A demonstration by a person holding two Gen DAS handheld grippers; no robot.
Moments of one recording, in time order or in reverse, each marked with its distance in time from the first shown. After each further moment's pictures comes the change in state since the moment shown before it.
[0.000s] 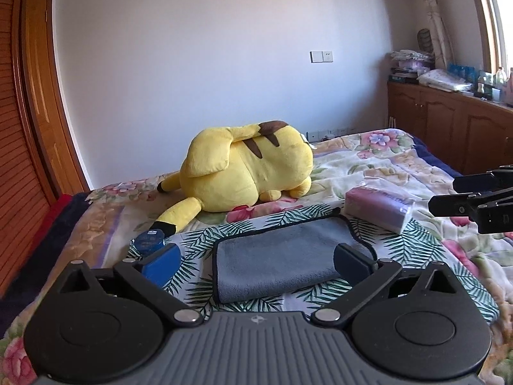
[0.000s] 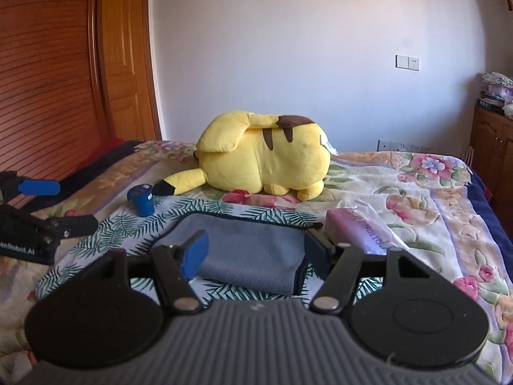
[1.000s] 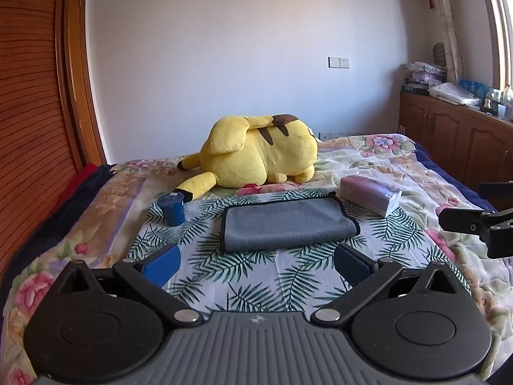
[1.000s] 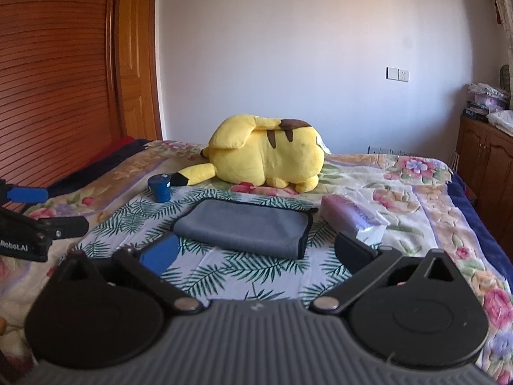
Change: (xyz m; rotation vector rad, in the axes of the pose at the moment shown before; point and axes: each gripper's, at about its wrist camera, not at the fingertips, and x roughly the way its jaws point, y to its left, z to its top) left arm -0.093 -0.015 -0.057 -0.099 0.006 0.051; right arm -0.079 0.033 -0.043 -0.022 -0.031 -0.035
